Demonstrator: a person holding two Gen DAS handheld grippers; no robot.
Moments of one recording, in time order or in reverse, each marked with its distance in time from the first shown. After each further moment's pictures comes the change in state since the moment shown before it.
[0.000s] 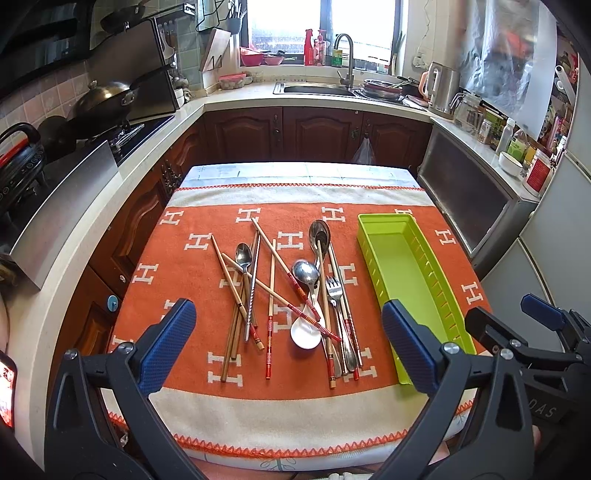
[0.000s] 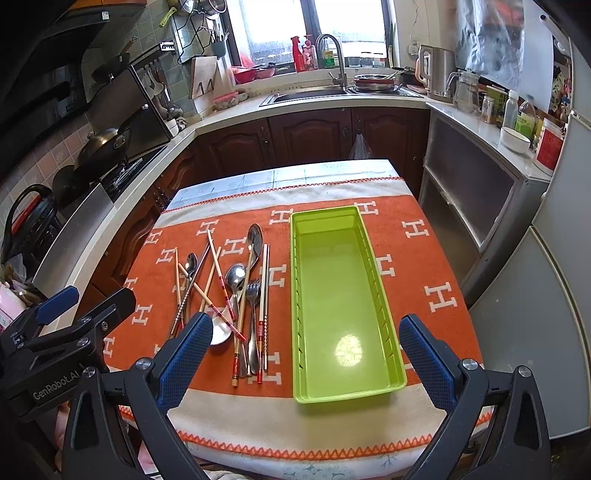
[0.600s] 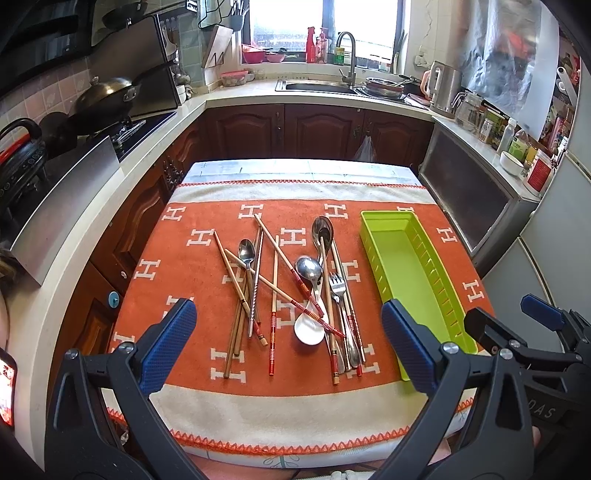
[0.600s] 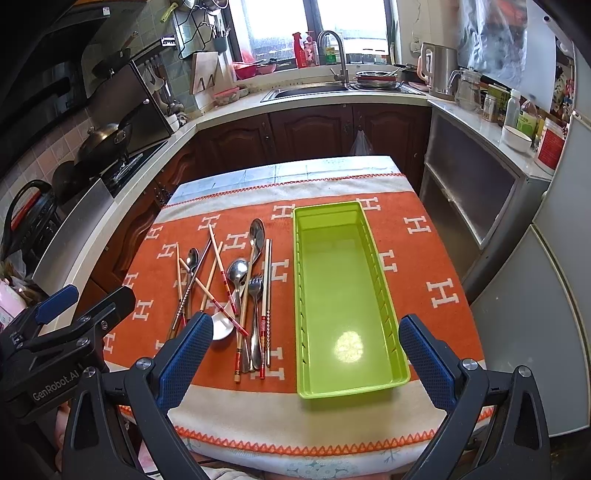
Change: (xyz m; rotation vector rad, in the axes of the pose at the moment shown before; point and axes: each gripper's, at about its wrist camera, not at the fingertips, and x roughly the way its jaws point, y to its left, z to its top) left arm -0.005 0.006 -0.008 -0.009 0.009 -0.007; right arm 0.003 0.007 -0.005 -0.009 0.012 -0.002
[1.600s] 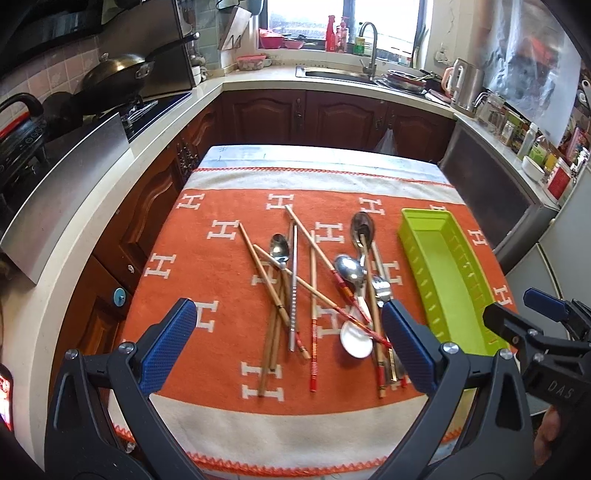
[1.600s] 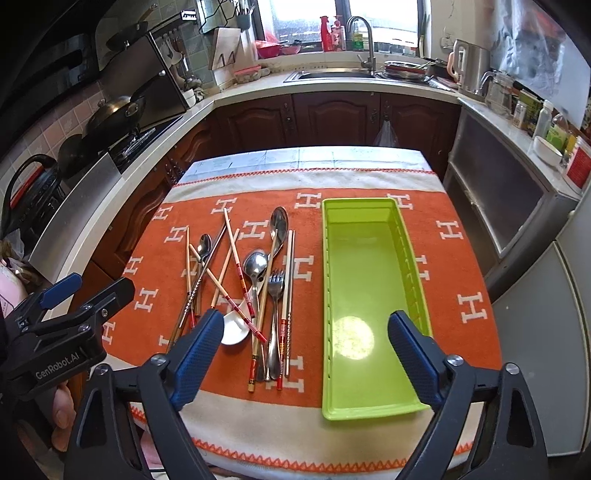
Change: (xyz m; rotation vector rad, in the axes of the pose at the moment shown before) left arm 0.057 0.059 0.011 -0.047 0.053 0.027; right arm 0.060 0.035 0.030 -0.088 0.103 0.056
